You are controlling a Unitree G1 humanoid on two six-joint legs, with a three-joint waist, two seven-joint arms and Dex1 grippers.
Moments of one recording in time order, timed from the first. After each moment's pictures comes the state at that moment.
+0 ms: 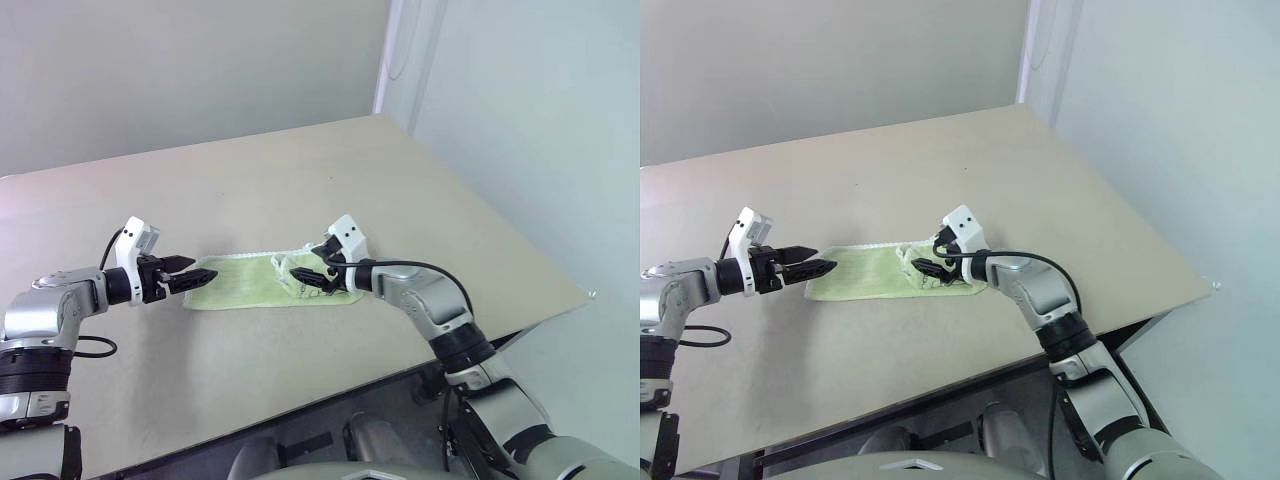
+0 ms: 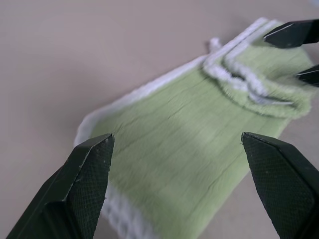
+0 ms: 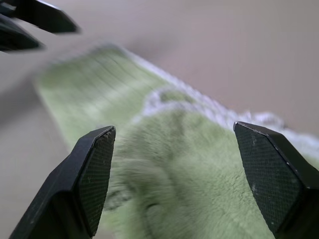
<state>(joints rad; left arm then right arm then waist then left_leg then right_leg) -0.35 0.81 0.17 0.24 -0.45 0.78 -1.03 -0.59 -0.21 0.35 0.24 0.29 0.60 0.57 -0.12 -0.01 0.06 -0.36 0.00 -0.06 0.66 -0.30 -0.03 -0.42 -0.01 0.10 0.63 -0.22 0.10</state>
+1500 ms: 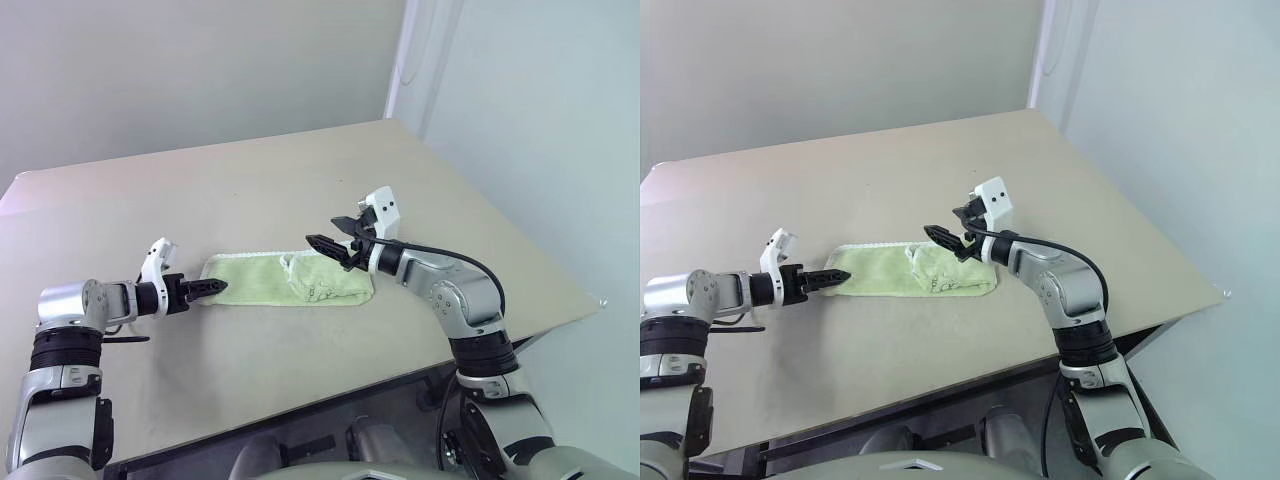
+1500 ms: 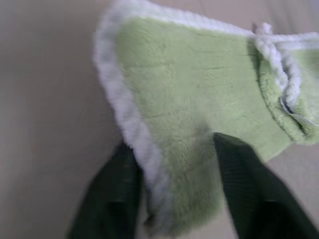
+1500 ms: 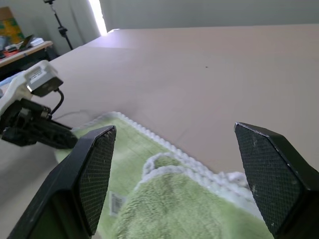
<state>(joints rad) -0.49 0.67 0.17 0.47 -0.51 1.12 -0.90 -0.53 -0.20 0.09 -0.05 0.40 0.73 0.54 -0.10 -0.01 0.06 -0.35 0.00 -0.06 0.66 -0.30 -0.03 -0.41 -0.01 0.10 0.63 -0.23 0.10</state>
